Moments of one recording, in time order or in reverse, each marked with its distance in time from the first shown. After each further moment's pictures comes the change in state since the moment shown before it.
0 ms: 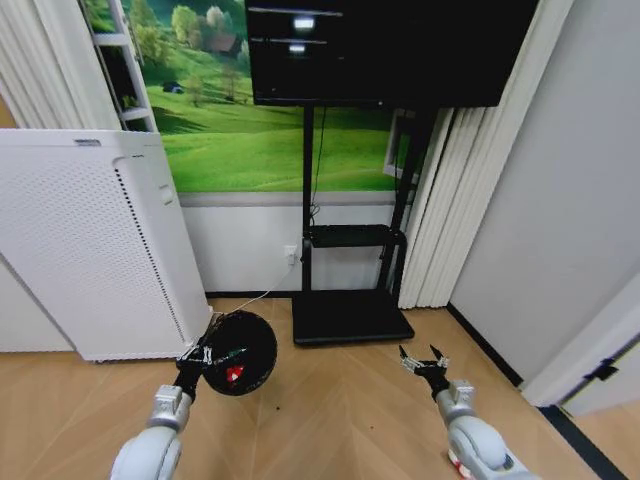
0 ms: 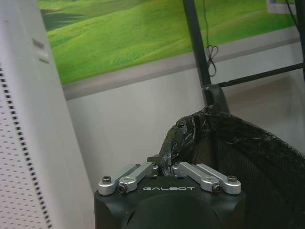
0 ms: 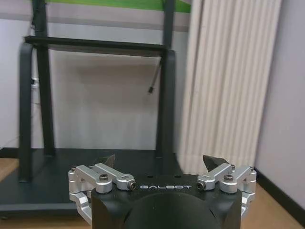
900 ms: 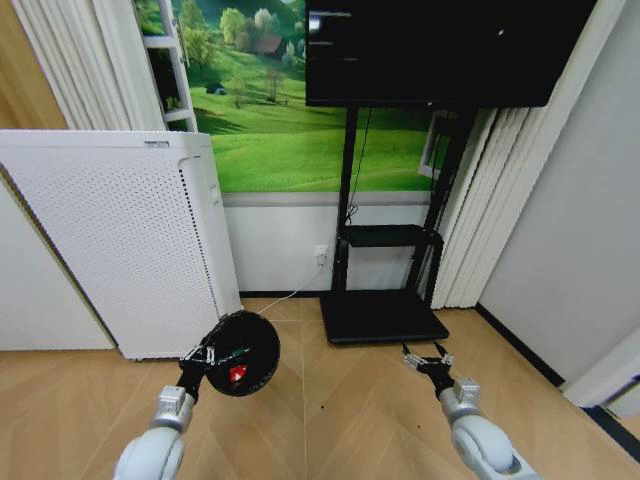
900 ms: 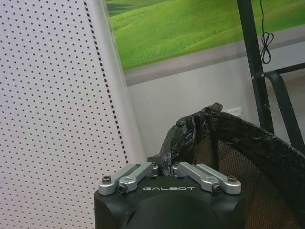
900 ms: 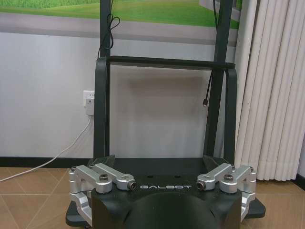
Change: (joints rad) left arm 0.030 -0.011 -0.008 -0.033 0.010 0.000 0.001; right arm -0.073 0.007 0.064 0.119 0.005 -0.047 0.027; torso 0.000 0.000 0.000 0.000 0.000
